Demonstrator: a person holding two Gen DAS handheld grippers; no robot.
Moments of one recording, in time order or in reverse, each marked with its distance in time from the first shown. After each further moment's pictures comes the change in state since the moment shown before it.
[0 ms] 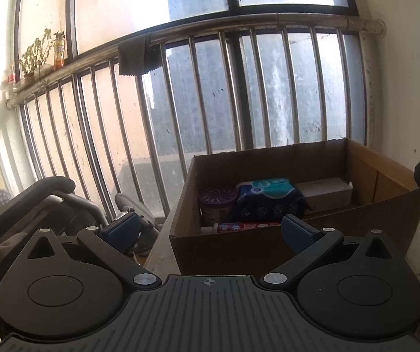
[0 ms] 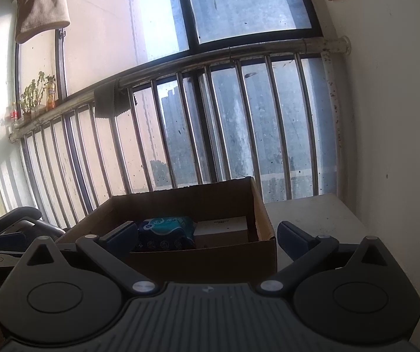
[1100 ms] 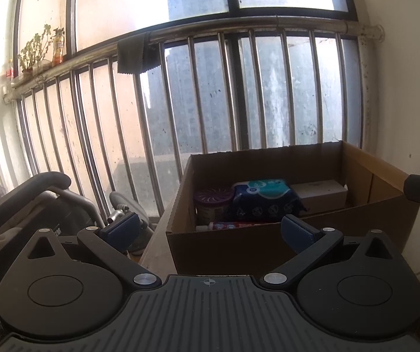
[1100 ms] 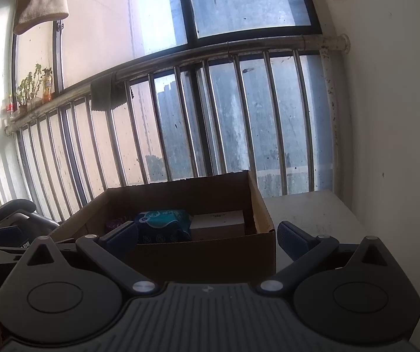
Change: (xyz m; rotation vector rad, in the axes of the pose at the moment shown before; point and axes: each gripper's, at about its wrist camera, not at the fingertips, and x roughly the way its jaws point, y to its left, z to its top) left arm -0.003 0.005 -0.003 -0.032 -0.006 -0.027; right arm 0.005 0.005 -0.004 -0.019 0.022 -0.024
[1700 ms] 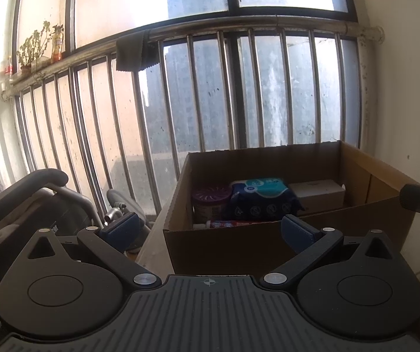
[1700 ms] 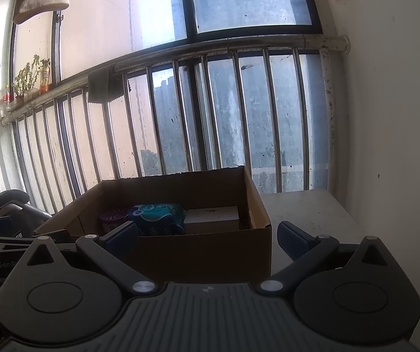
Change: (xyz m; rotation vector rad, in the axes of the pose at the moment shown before) left arm 0.002 0.000 -0.001 -0.011 0.007 -0.014; right arm 0.003 0.000 -0.004 -0.027 0.015 -0.020
